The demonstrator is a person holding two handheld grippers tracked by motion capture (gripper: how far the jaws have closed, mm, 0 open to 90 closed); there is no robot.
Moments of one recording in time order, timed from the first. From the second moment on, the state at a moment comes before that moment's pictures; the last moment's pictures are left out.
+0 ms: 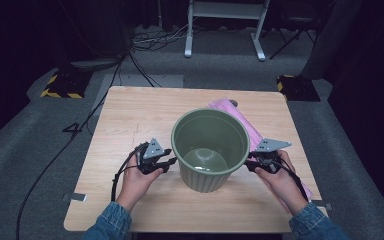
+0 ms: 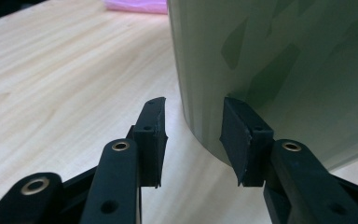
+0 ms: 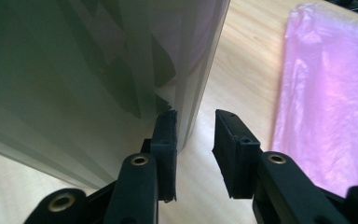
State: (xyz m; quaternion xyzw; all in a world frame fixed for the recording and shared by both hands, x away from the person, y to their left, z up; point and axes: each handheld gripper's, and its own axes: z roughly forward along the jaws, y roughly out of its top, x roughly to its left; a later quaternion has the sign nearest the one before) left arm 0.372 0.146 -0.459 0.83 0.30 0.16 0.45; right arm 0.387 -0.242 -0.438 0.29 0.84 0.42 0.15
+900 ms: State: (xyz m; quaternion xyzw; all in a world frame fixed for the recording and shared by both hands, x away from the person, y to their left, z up) left arm 0.315 0.164 -0.461 0.82 0.32 0.16 0.45; right arm 0.343 -0.273 -0.432 0.32 0.84 0.42 0.15
